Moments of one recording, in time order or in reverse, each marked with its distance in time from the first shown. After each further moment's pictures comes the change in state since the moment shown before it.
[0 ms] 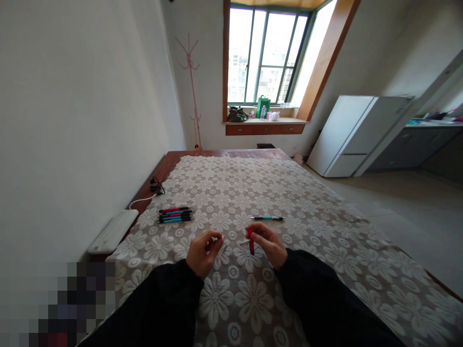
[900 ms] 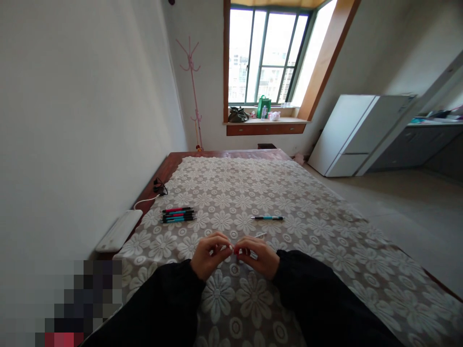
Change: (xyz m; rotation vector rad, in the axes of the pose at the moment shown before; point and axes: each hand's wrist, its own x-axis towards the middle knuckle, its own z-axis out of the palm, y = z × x) left_hand 0.000 0.010 0.000 -0.384 -0.157 0.099; right_hand -0.010 -0.012 0.020 -0.560 -0.403 -0.392
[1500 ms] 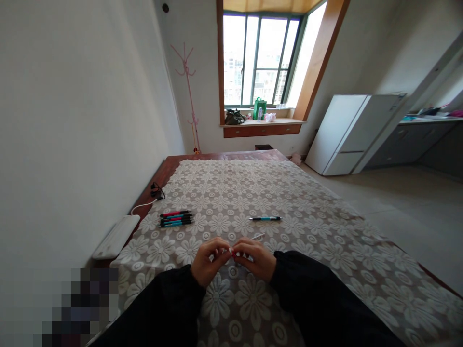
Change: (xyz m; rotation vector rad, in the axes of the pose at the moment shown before) left_hand -0.004 -0.001 0.006 0.011 -0.014 -0.021; right_hand 0.000 0.000 0.003 -0.053 -0.031 0.010
